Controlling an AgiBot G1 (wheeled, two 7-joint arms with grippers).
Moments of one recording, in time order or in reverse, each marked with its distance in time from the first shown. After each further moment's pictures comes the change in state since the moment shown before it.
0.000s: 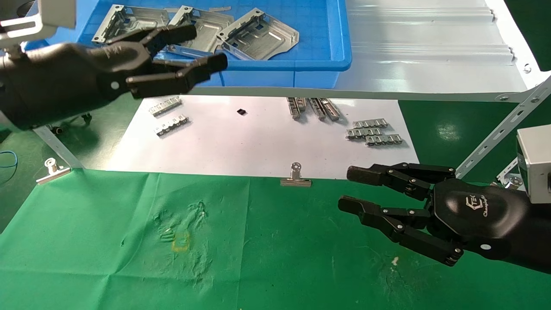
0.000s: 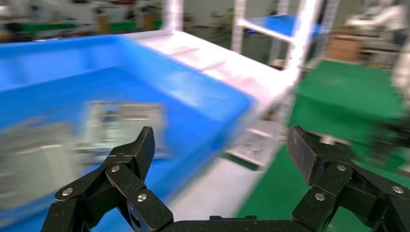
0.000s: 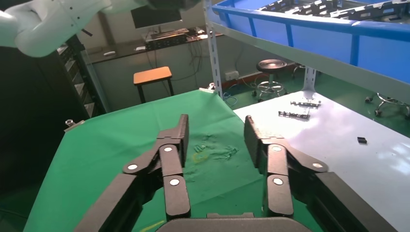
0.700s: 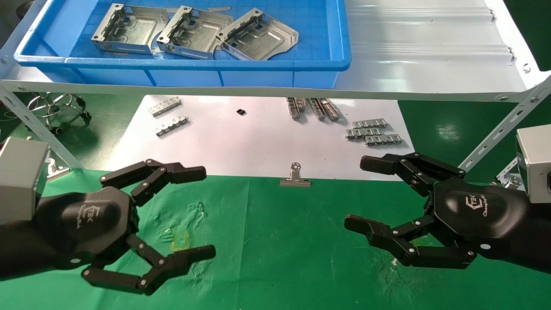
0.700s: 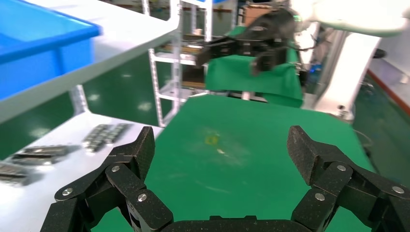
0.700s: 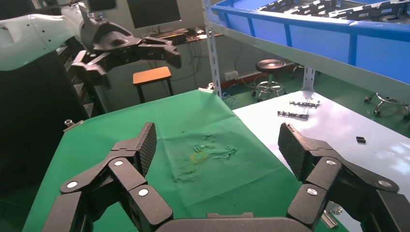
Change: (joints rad) left arm 0.366 -0.182 -0.118 -0.179 -0.250 0.293 0.222; right arm 0.000 0.000 0.000 0.000 0.000 0.000 0.000
